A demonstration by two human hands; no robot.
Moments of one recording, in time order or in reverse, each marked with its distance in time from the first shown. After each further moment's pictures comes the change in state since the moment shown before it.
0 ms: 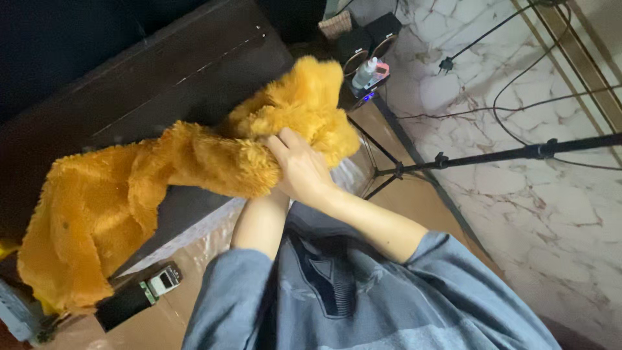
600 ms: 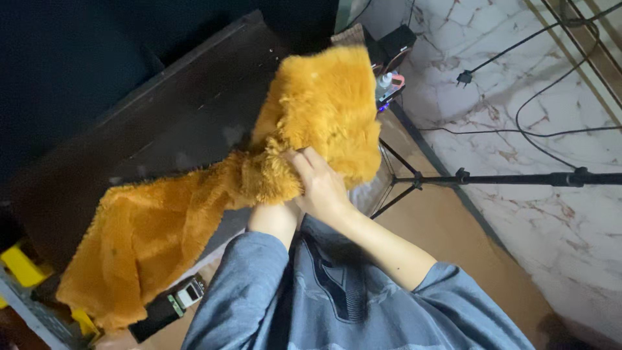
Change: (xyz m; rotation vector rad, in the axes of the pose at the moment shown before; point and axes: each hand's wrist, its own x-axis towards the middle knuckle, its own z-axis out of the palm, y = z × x) left_hand 0.021 0.035 -0.077 0.122 0.106 0.018; right_hand 0.033 0.008 -0.006 0.140 0.039 0.097
